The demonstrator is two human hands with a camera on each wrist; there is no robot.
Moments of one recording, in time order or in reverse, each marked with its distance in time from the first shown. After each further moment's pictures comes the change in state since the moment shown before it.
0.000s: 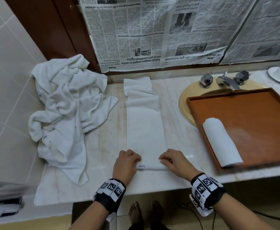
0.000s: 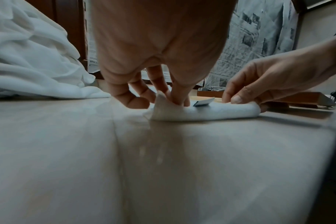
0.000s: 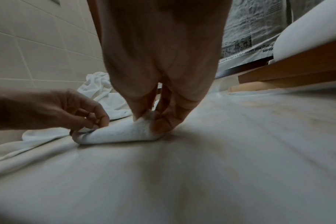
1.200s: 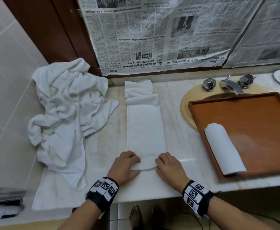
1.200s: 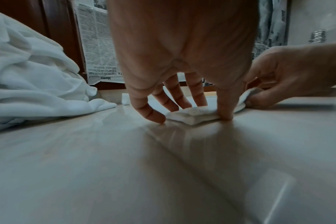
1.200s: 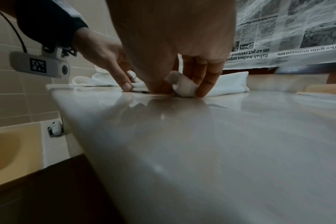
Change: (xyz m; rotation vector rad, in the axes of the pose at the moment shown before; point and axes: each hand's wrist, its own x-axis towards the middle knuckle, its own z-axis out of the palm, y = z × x) left_hand 0.019 -0.016 -0.014 0.101 -0.220 0.144; right_hand 0.013 0.001 0.035 -0.591 0.253 -0.269
